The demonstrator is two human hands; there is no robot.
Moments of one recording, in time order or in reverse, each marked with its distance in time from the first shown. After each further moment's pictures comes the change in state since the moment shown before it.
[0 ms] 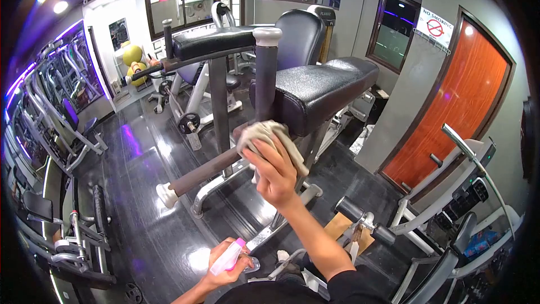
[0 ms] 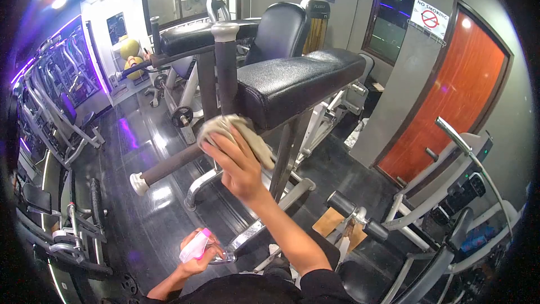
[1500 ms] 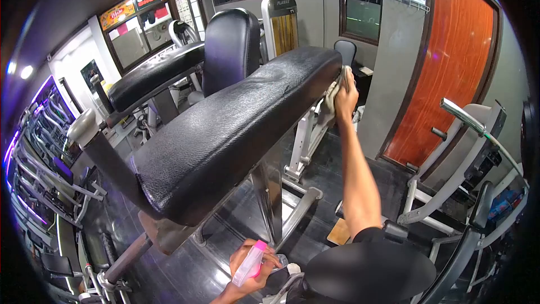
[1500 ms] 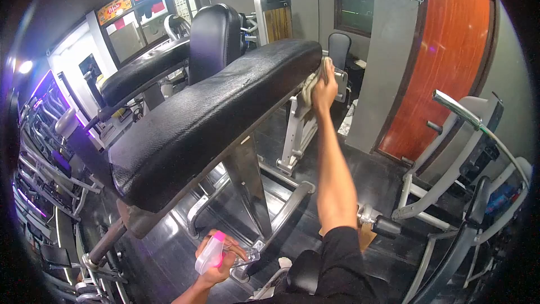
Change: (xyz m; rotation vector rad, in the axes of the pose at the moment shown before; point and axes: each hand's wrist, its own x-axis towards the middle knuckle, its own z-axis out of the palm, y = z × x) left_hand 0.155 -0.030 0.131 -0.016 0.011 0.017; right_hand -0.038 0.415 -0.175 -0.207 0.580 0.626
